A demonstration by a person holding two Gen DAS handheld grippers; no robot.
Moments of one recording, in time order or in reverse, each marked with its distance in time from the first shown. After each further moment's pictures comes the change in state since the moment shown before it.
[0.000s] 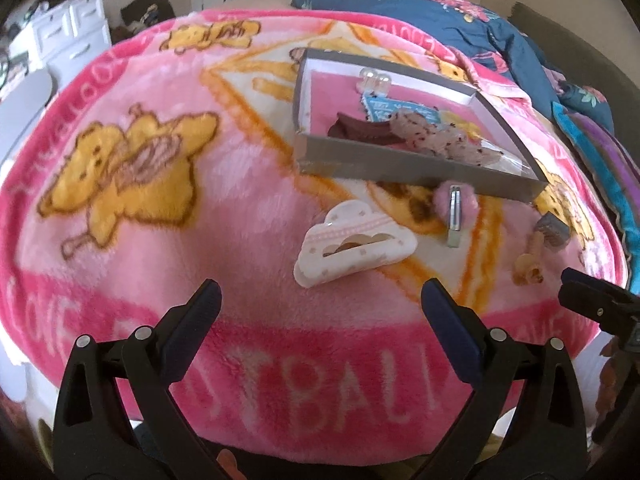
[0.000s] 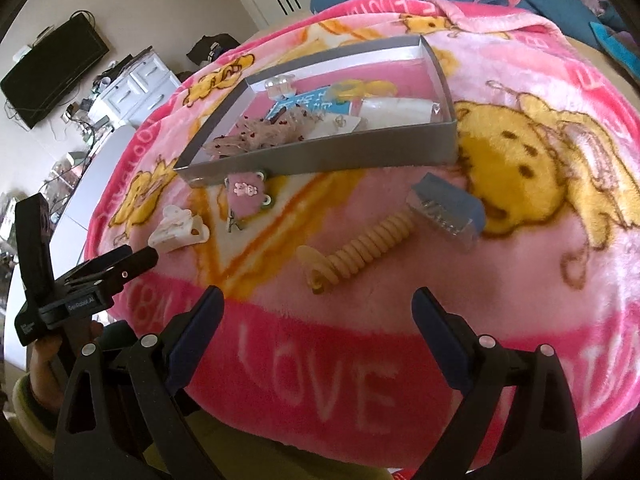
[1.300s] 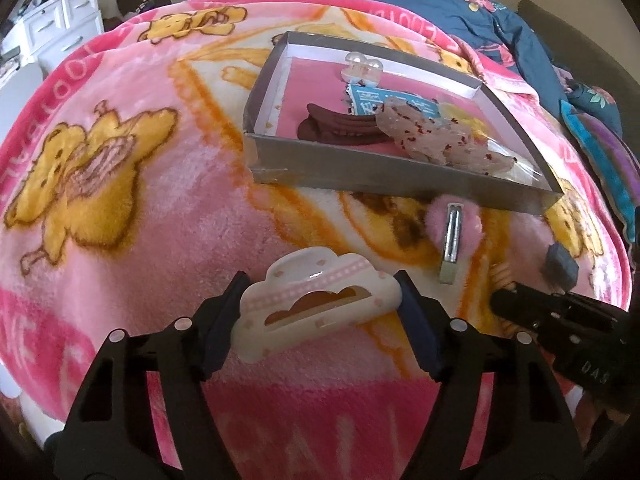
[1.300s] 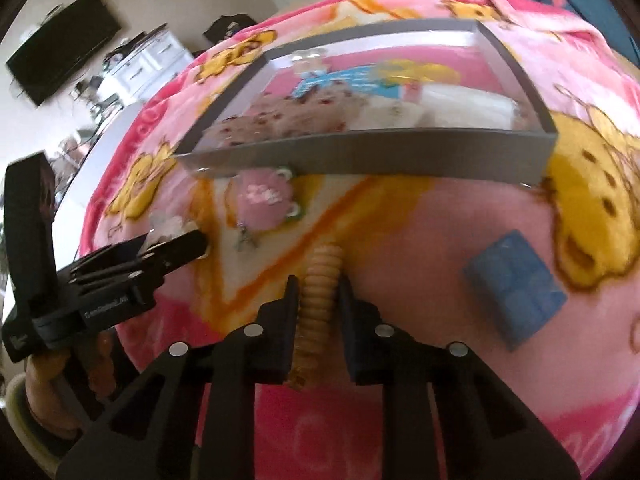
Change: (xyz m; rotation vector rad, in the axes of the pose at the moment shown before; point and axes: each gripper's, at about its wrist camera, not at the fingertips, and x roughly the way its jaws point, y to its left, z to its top) left arm 0.036 -0.027 0.018 0.000 0.028 -0.001; right arm 0.052 0.023 0.021 -0.077 0.051 0.052
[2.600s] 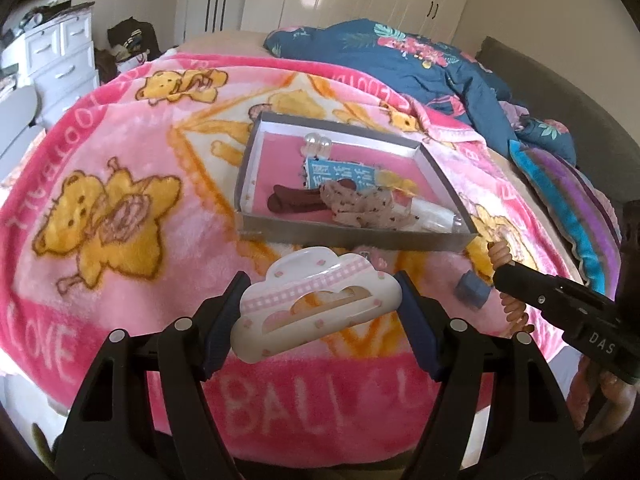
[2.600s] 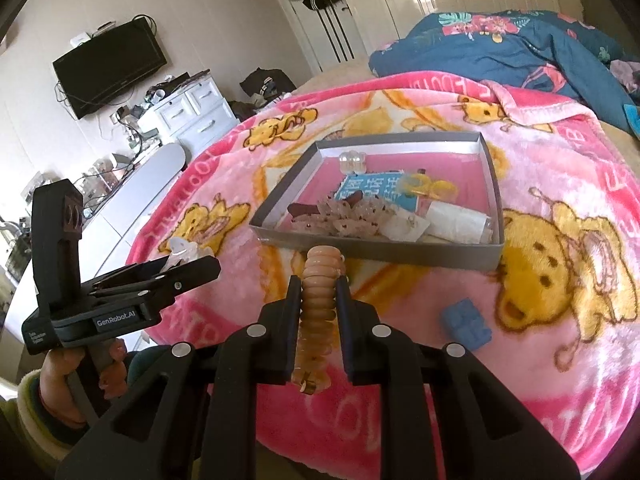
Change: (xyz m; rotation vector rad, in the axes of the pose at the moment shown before) left arm -0.093 -0.012 0.006 0.012 -0.171 -0.120; right arm -0.105 0.033 0.010 -0.094 -0.232 0.029
